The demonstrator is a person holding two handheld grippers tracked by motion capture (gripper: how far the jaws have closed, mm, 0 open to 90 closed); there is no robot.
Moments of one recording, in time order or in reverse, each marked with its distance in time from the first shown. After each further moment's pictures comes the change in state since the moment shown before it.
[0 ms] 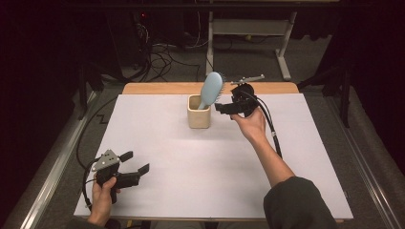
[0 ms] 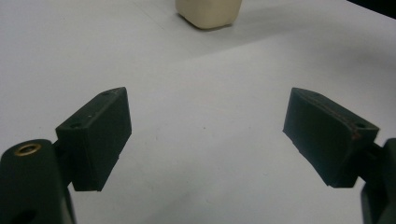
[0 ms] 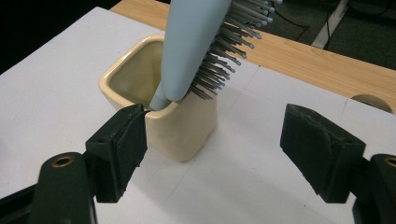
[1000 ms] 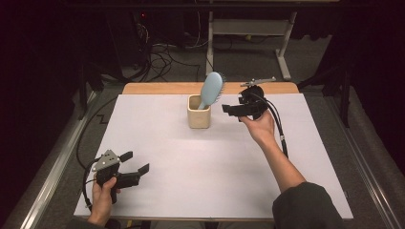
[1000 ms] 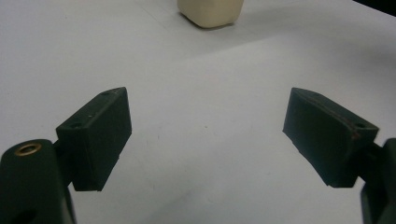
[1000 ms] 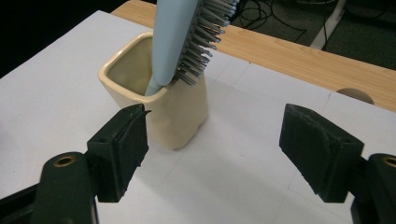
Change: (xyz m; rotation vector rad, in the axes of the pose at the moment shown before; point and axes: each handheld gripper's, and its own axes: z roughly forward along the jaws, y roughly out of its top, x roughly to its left) left arm 0.000 0.000 0.000 0.004 0.008 0.001; right arm -0.012 -0.011 -0.020 -0.022 0.007 0.008
